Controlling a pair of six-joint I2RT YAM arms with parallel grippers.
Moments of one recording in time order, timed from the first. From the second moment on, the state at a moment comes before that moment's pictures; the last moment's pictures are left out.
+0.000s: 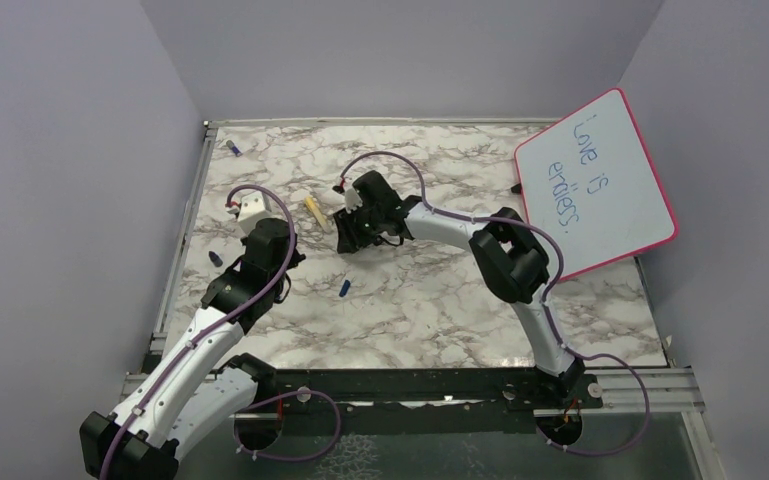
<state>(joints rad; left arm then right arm) -0.47 0.80 0.70 -0.46 -0.50 -0.63 0.81 2.25 1.66 -0.18 -0.32 0.20</state>
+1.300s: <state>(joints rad) -0.47 0.78 0.70 -0.46 -0.45 -0.64 0.81 2.10 1.60 -0.34 -0.11 0.33</state>
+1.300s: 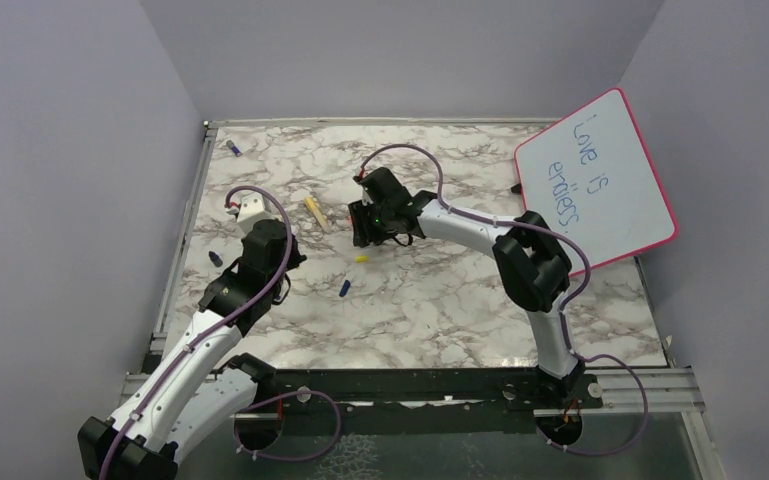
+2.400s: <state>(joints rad) -0.47 0.78 0.69 -0.46 -0.45 -0.65 0.93 2.16 1.61 -0.48 0.26 0.39</state>
